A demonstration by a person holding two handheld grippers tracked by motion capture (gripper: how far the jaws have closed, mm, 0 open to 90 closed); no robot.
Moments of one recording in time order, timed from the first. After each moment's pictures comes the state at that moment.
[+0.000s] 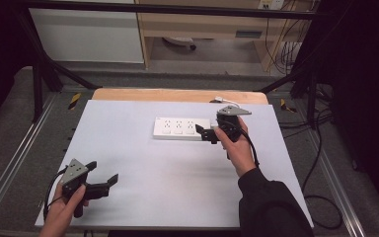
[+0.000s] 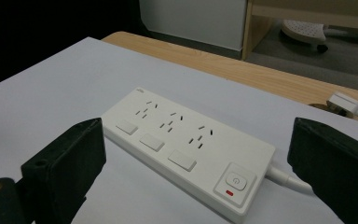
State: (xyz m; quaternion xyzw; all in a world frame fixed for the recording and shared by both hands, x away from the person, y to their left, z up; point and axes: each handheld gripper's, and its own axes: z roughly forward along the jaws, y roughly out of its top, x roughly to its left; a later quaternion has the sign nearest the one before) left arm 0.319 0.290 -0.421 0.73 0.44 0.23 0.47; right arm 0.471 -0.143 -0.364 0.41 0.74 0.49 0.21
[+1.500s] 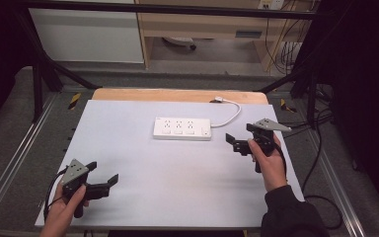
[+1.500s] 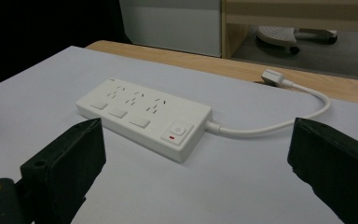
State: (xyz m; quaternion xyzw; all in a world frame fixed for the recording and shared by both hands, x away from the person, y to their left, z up) left arm 0.319 0.290 -0.422 0.73 0.44 0.23 0.47; right arm 0.426 -0.231 -0.370 0.44 0.71 0.51 0.22
